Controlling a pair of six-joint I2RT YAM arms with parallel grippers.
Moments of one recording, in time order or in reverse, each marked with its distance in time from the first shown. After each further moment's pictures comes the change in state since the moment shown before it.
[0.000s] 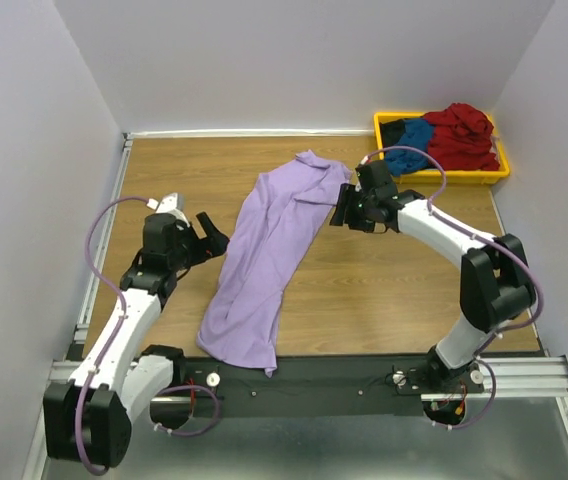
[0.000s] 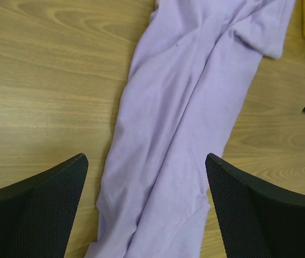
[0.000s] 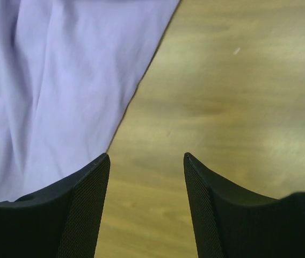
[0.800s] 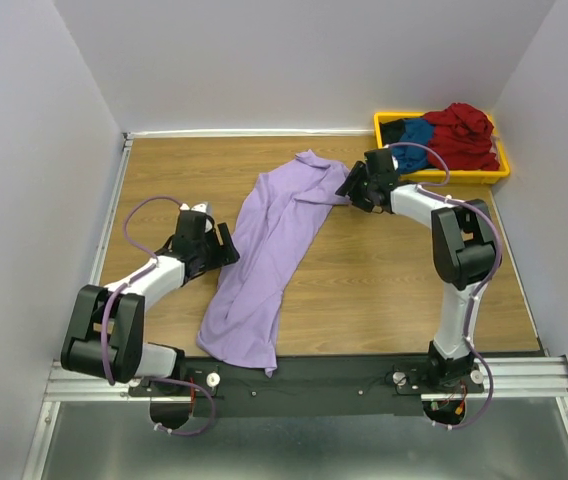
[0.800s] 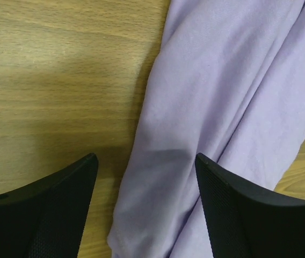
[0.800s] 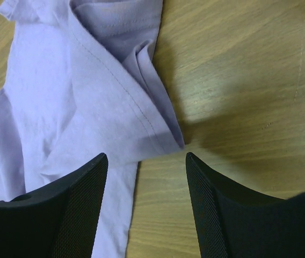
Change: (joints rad) left arm -0.086 0.475 -0.008 0.187 -0.040 0.038; right arm -0.185 0.377 0.181 0.312 0.036 0.225
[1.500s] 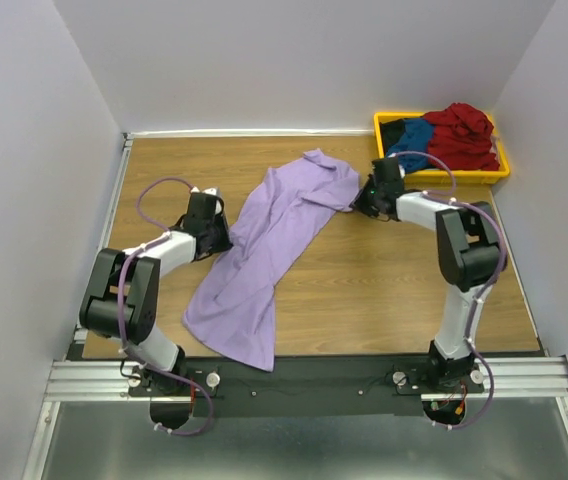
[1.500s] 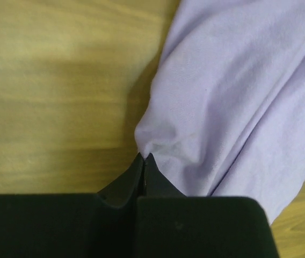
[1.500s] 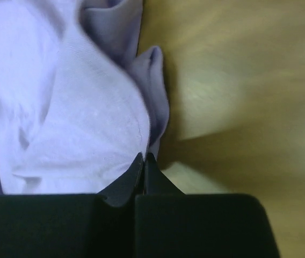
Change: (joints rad) left arm -0.016 0.217 0.169 0.006 -0.039 0.041; right arm -0.029 0.013 -0.079 0.086 -0.021 -0.015
